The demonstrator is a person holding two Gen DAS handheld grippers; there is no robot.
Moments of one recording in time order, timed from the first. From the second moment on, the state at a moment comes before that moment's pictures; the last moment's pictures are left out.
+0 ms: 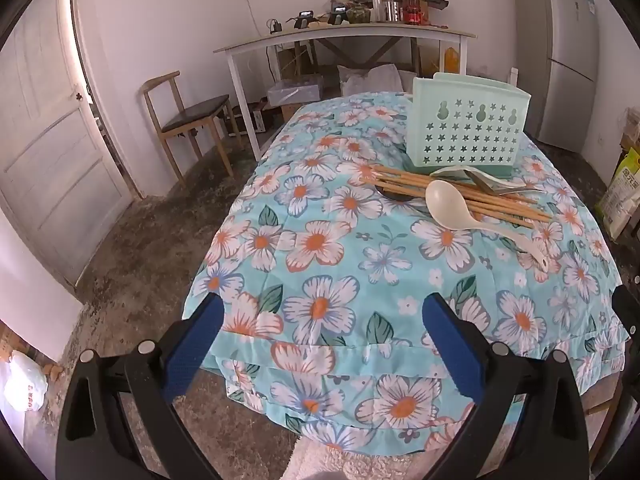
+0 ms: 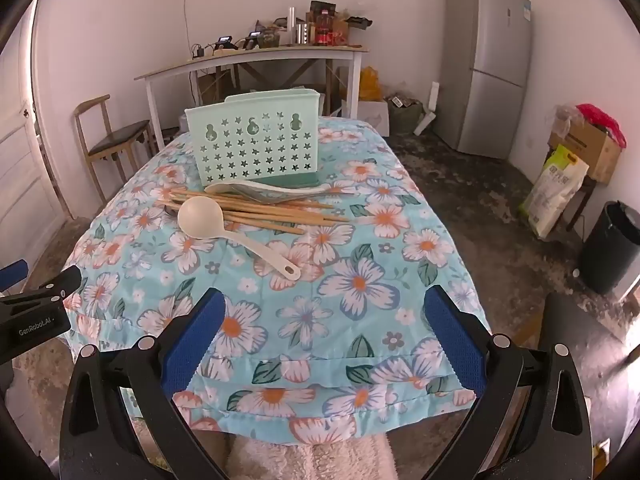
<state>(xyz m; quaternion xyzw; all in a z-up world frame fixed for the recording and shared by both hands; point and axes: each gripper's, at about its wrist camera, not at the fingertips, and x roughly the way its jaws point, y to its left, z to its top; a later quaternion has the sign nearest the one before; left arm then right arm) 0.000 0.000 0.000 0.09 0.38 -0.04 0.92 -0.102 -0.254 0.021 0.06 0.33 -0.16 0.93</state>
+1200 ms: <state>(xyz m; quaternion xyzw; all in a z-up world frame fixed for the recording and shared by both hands) -0.002 0.009 0.004 0.08 0.37 -0.04 0.92 -0.103 -0.251 0.024 0.06 0.33 -0.17 0.93</state>
